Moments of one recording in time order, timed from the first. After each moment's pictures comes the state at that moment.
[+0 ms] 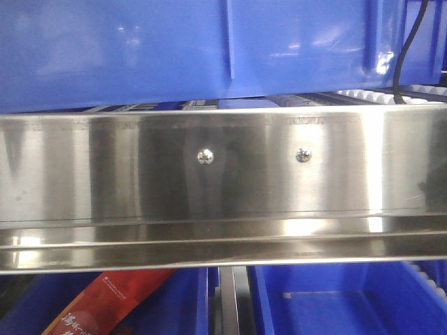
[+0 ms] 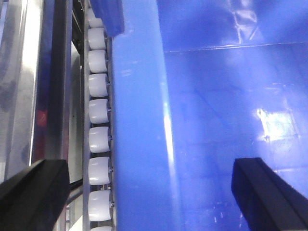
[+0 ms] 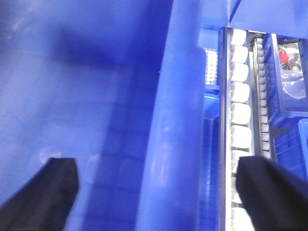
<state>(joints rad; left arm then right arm) 0.23 1.66 -1.79 -0.15 1.23 0.20 0.48 1.76 -1.99 -0.14 1.23 0.20</state>
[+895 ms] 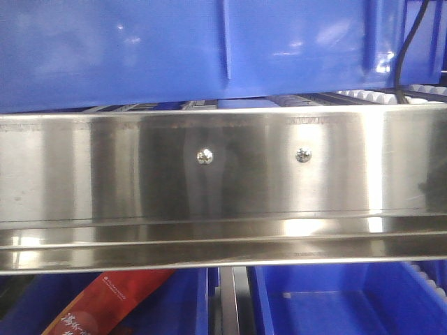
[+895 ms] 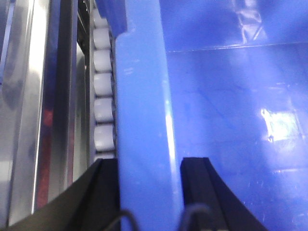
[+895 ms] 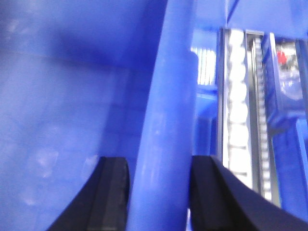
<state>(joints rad) 0.23 1.63 -1.78 -0.14 1.25 0.20 0.48 1.73 -1.99 -0.15 1.25 0.20</state>
